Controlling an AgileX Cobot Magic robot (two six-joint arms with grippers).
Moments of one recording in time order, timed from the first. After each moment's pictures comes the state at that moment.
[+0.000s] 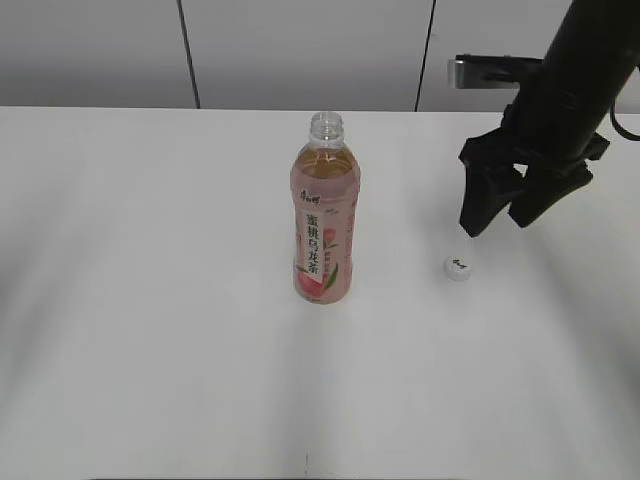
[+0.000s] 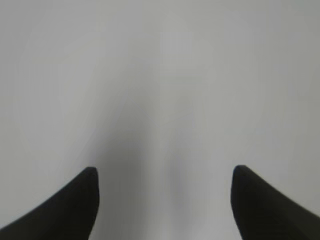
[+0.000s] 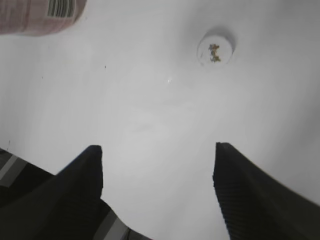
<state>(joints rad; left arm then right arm) -0.04 0.94 -0.57 0.16 0.48 -0.32 0.25 1.91 -1.47 0.28 1.21 -0.35</state>
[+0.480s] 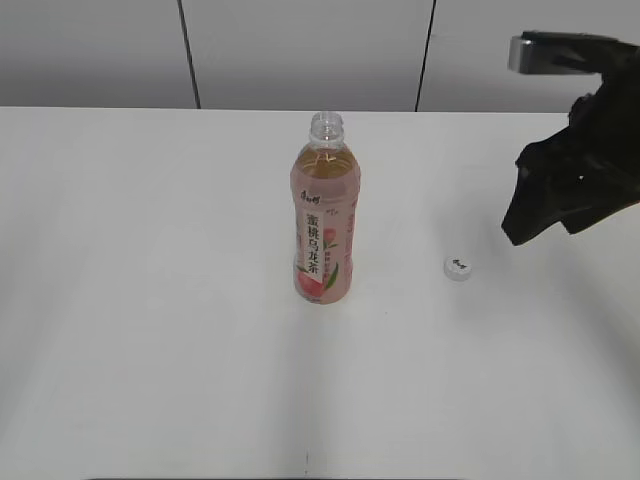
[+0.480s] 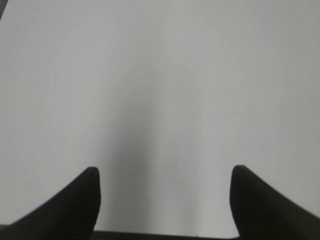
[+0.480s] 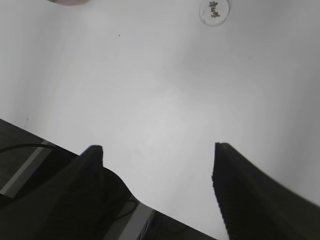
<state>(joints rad) -0.04 0.56 -0.60 0.13 0.91 -0.24 0.25 1.59 -1.18 0.28 1.09 -0.31</state>
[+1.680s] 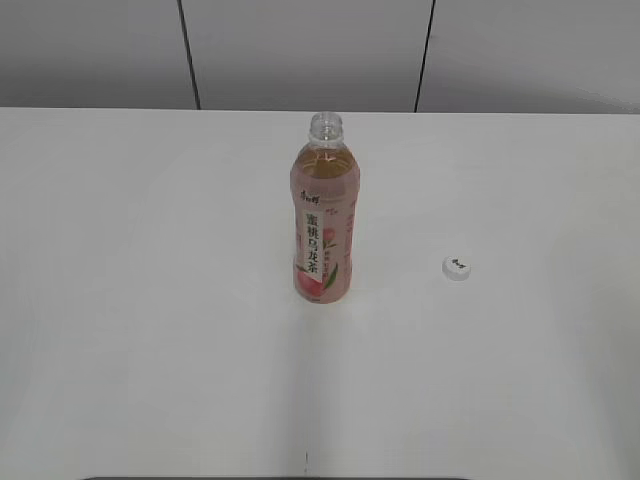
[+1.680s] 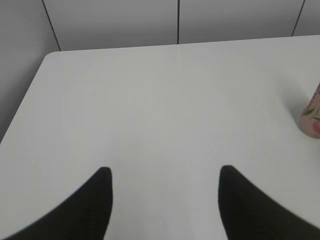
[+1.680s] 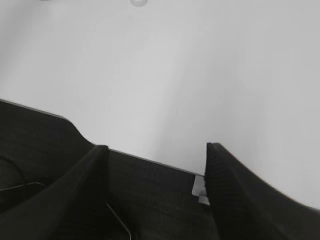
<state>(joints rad) -0.09 -0.01 -0.56 0.08 1.03 -0.11 0.25 0.35 -0.58 0.05 1.16 -0.16</state>
